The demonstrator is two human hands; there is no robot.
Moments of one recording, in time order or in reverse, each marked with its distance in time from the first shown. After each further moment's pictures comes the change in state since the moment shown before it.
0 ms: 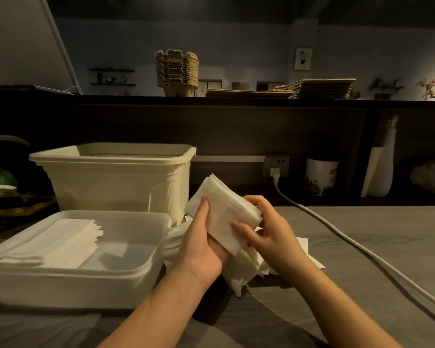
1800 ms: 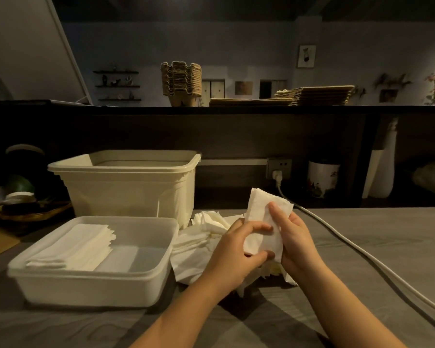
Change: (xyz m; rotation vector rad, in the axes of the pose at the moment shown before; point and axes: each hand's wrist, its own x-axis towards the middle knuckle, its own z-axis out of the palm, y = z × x) left_hand -0.001 -0.024 -0.004 1.439 -0.336 0.660; right_hand 0.005 0.013 -0.013 0.785 0.278 0.399
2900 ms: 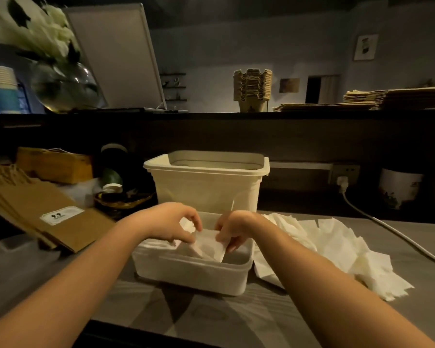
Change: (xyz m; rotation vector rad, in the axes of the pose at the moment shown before) left_hand -0.050 -0.017 -0.243 0.598 -0.347 -0.518; right_hand 0.042 0.053 0.212 -1.281 -0.678 0.532
